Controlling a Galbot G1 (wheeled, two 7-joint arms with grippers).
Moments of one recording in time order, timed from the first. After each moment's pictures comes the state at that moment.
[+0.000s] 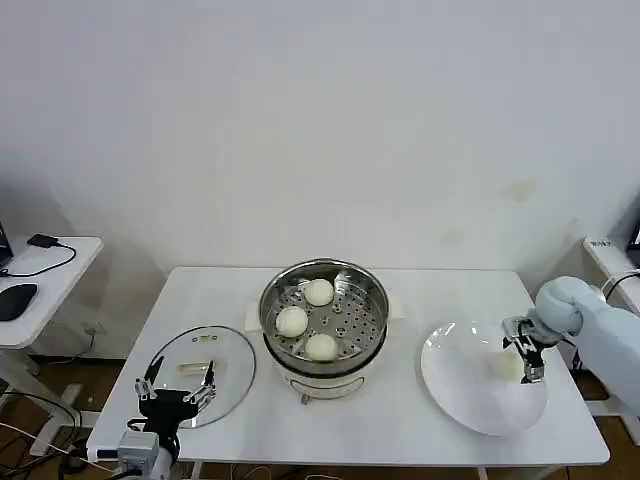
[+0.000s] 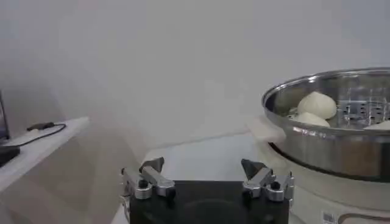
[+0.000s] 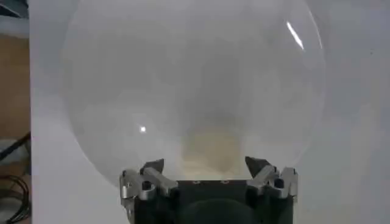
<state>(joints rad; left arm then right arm) 1.68 -1.51 -0.64 -2.30 0.12 0.39 0.06 -0.28 0.59 -0.45 1.25 -0.46 -0.10 -1.23</state>
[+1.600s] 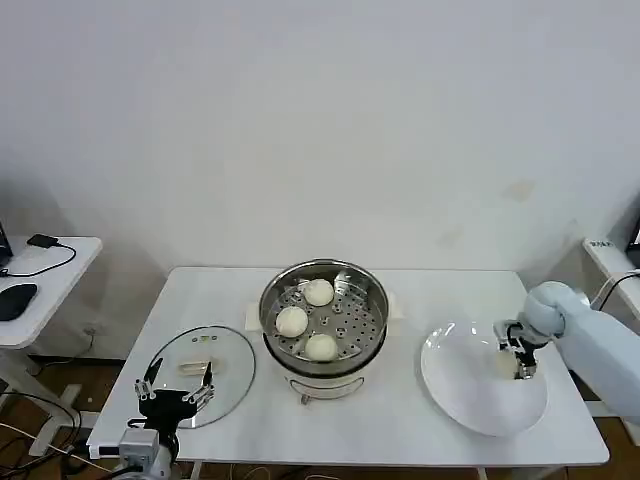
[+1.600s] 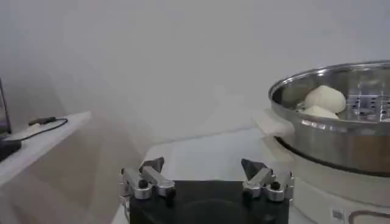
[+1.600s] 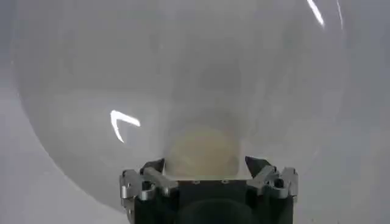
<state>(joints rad) 1.65 -1.51 -0.65 -2.27 0.12 0.39 0.06 -0.30 0.68 -0.43 1.13 -0.54 -0.07 -1.20</state>
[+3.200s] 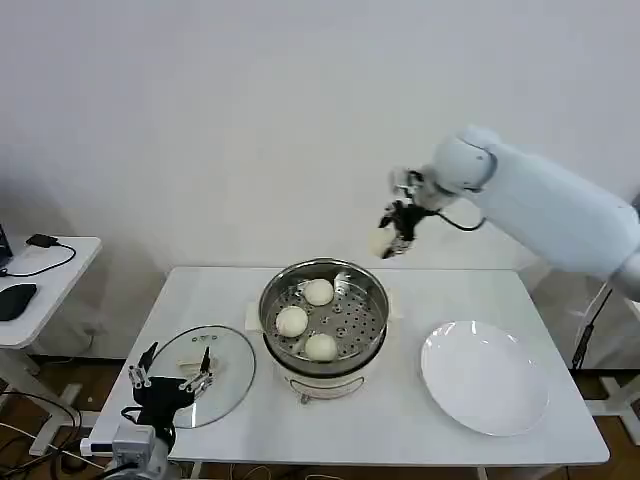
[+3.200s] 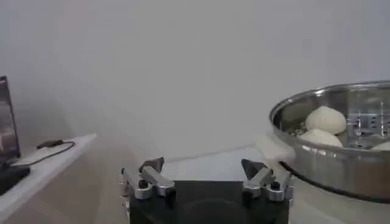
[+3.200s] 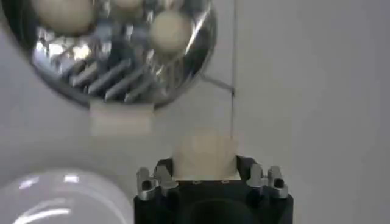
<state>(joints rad) 1.64 -1.51 -0.65 -2.34 0.15 0.39 0.05 0.51 1.01 -0.98 1.23 0.24 -0.46 -1.12</state>
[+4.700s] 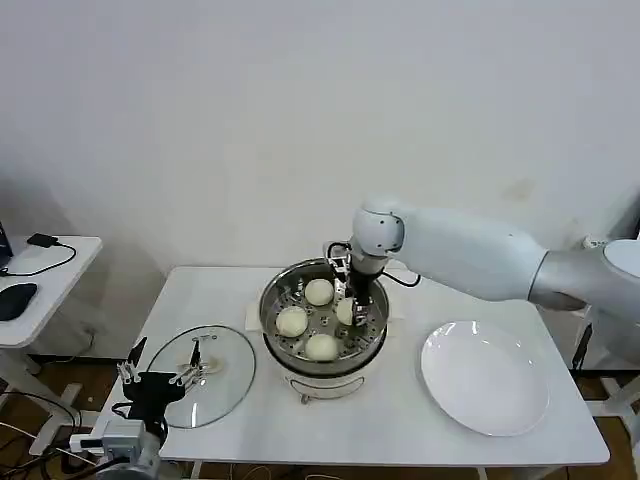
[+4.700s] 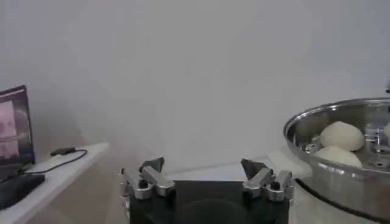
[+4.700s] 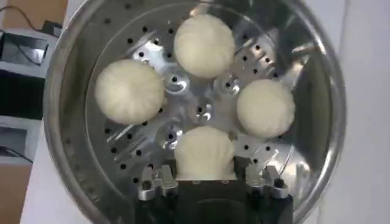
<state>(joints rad) 1.62 -1.51 -0.68 -2.33 0.13 0.38 0.05 0.43 1.14 -1.20 1.26 0.24 -0.63 -1.13</state>
